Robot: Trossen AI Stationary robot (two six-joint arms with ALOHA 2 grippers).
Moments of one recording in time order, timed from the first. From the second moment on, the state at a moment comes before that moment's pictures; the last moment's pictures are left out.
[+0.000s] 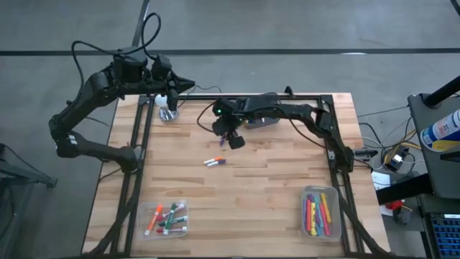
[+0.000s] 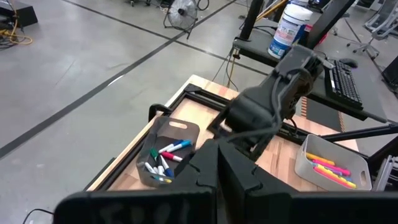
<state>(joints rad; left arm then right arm) 0.49 1.16 1.66 -0.81 0.16 -0.13 -0.28 2.19 1.92 -0.80 -0.21 -0.69</state>
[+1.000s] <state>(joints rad) 0.49 1.16 1.66 -0.82 0.16 -0.13 -0.27 2.39 1.93 -0.78 -0.05 -0.57</state>
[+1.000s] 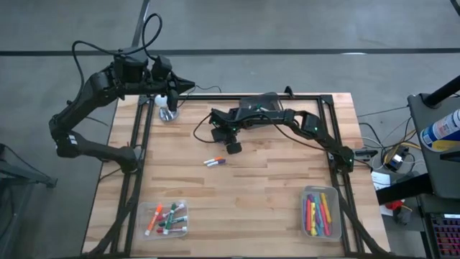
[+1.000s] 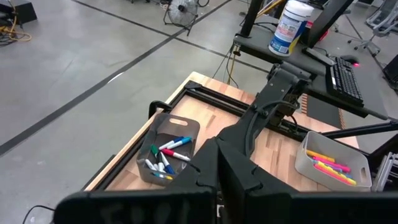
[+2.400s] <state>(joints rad) 0.49 1.16 1.66 -0.85 0.16 -0.20 -0.49 2.34 2.34 -1.57 0.14 0.16</state>
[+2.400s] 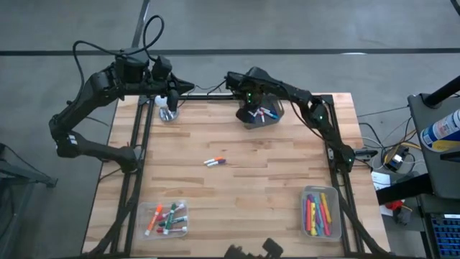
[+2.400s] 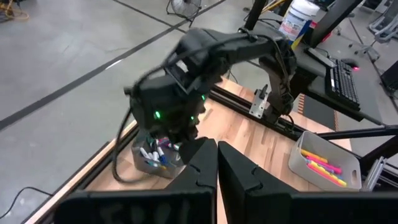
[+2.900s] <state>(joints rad) 0.49 1.16 1.66 -0.86 0.16 -0.24 -0.61 2.36 2.20 -1.48 0.03 0.21</state>
